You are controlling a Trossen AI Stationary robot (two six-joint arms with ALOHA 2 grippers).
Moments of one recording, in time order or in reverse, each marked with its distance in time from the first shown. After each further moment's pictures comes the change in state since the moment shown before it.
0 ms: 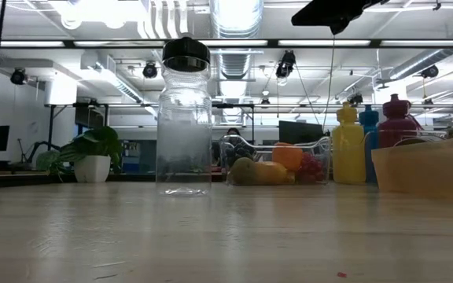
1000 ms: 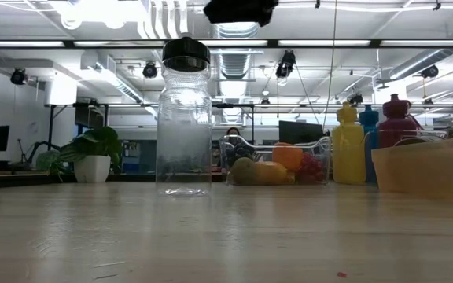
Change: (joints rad) left arm -0.010 -0.528 -0.642 0.399 -0.008 -0.107; right arm -0.006 0.540 0.455 0.031 -0.038 -0.042
